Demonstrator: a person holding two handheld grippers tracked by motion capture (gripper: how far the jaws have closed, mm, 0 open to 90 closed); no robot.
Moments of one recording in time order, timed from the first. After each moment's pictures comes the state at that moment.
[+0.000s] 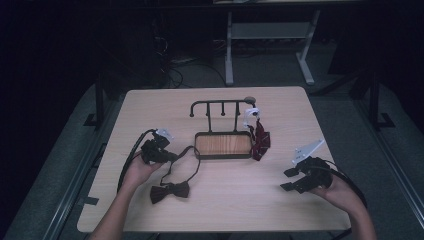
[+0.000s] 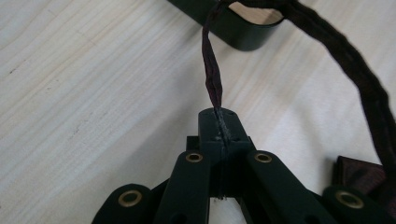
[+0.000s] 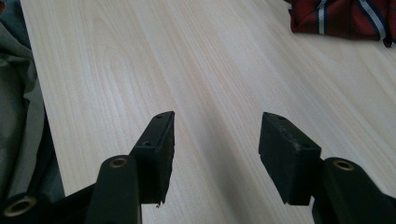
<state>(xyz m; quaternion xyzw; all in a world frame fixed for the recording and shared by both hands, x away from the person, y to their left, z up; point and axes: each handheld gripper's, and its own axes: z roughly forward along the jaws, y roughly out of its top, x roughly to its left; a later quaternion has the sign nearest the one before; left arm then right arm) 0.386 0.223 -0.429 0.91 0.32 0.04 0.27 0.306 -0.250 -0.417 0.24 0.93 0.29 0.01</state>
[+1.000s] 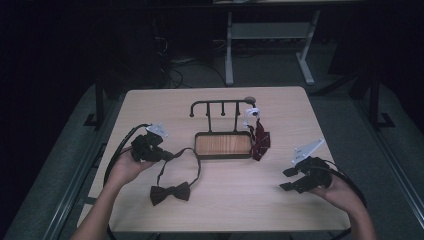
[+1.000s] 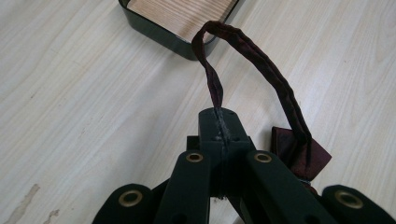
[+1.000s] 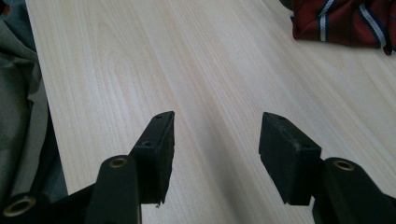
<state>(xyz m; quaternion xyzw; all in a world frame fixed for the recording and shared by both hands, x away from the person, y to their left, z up) 0.364 0.226 -0.374 0.93 0.26 0.04 0.27 0.305 -0.248 -0.414 0.24 0.93 0.29 0.01</state>
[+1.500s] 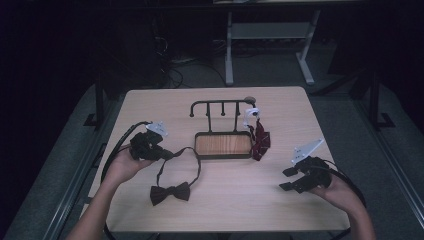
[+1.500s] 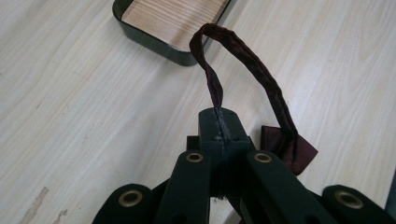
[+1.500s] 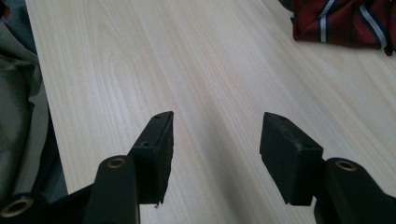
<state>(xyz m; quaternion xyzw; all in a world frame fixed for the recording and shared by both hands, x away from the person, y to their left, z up) 0.360 0.223 -0.359 0.93 0.24 0.03 0.27 0.306 -0.247 -0.414 0.24 0.93 0.30 0.01</state>
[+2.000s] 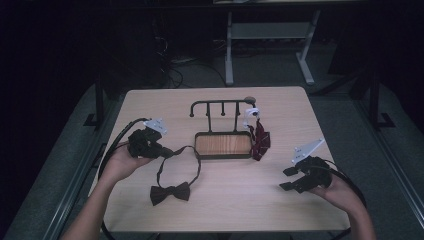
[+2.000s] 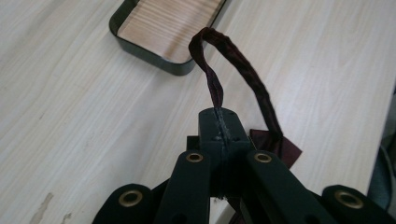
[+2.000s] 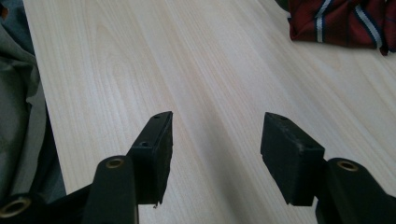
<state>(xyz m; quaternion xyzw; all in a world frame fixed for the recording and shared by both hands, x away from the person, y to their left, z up) 0.359 0.223 -0.344 0.93 0.23 0.03 0.27 0.306 -0.248 -0.413 0.24 0.92 0.30 0.01</state>
